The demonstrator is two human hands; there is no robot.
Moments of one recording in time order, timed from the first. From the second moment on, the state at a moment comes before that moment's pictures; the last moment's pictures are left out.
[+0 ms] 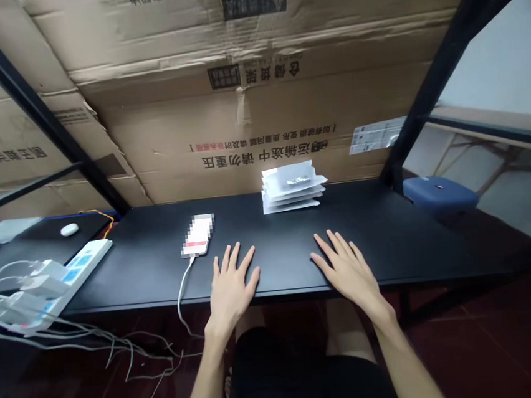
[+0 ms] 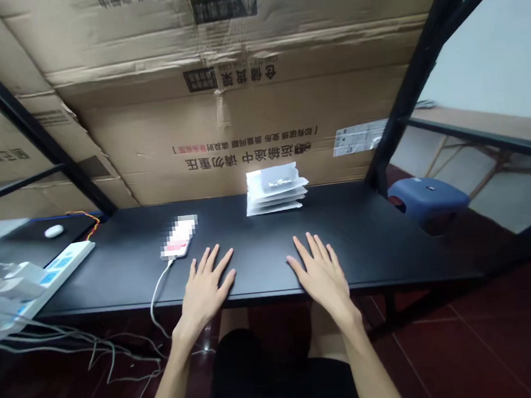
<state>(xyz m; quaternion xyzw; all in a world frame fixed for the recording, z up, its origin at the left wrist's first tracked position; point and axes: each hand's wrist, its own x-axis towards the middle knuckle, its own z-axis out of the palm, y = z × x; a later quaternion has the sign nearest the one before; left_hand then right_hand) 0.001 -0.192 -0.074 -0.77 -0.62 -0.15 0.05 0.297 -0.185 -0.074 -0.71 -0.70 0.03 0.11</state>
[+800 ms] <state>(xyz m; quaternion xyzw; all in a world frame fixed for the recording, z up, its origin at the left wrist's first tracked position) 0.002 -0.182 -0.082 -0.75 -0.64 -0.15 0.05 0.298 -0.183 -0.072 -0.71 -0.69 0.03 0.12</state>
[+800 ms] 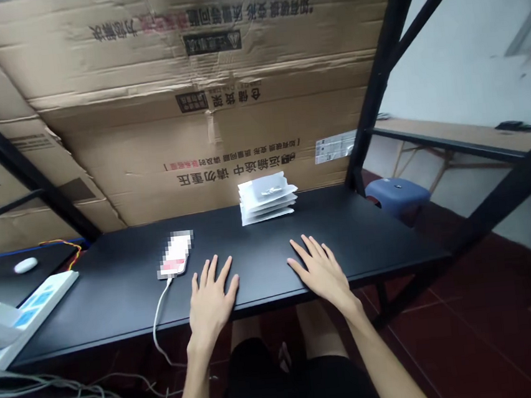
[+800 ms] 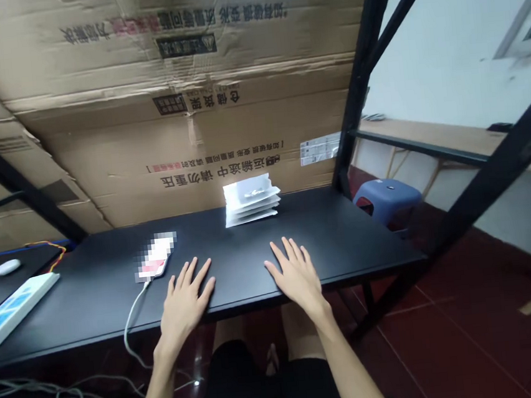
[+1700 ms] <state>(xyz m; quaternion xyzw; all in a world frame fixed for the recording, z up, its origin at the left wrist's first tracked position) 0.014 -0.170 -0.066 -0.74 -0.66 -0.14 0.02 0.292 -0.186 -0.065 -0.72 -0.68 0.03 0.11</state>
